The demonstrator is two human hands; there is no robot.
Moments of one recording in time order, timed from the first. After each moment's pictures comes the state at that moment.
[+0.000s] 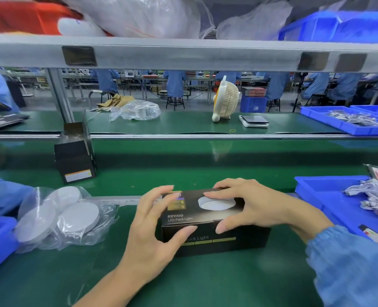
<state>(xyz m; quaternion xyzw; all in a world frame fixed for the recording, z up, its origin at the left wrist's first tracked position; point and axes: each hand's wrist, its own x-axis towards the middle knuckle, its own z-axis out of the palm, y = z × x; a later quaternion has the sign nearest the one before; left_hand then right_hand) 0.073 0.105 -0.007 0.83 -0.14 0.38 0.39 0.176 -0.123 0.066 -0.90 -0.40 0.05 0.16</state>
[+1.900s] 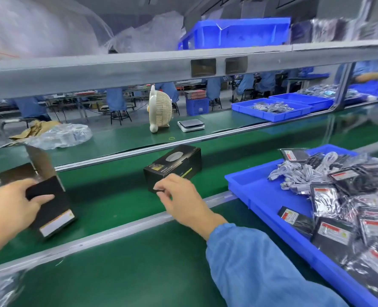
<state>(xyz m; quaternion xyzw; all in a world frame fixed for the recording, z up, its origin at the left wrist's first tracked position) 0.230 0.256 0.046 0.96 0.13 0.23 0.10 0.233 -0.121 0.018 -0.88 -0.26 -0.21 0.33</state>
